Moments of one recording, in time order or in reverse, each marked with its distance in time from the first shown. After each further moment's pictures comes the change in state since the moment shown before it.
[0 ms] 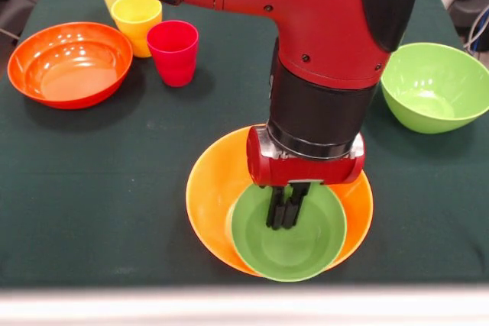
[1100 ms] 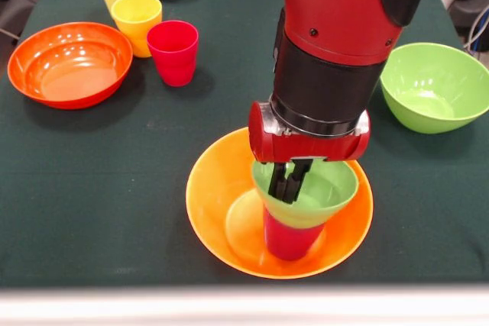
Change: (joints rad) arm 0.005 -0.040 -0.008 0.015 -0.001 0.091 0.000
